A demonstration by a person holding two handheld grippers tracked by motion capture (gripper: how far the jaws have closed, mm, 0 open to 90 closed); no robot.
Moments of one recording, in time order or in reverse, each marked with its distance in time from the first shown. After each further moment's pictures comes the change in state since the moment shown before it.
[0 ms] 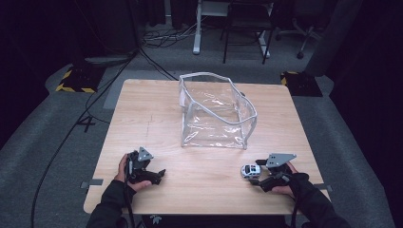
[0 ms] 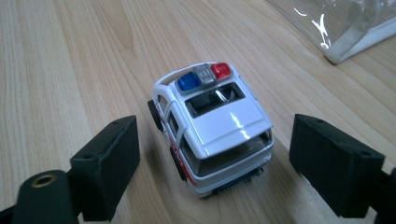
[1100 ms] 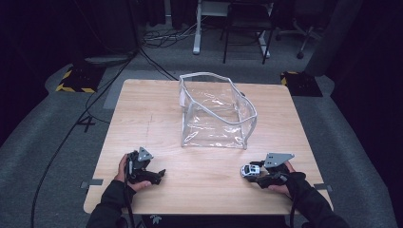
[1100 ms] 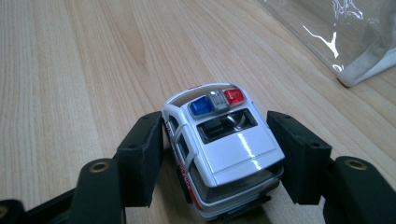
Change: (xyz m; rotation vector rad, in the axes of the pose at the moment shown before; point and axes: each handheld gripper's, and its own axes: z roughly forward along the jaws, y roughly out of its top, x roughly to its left) left arm 0.000 0.000 0.000 0.000 0.000 0.000; right arm 0.004 0.005 0.004 -0.025 0.022 -0.004
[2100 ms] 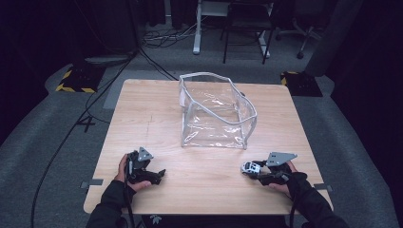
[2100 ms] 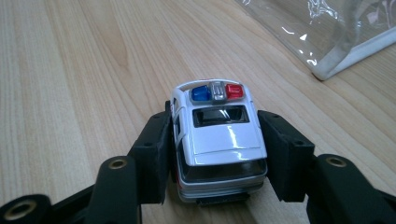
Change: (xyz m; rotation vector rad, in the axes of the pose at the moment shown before) left arm 0.000 0.000 0.000 -0.001 0.000 0.000; right arm -0.005 -0.003 -0.004 -0.024 -0.049 0.005
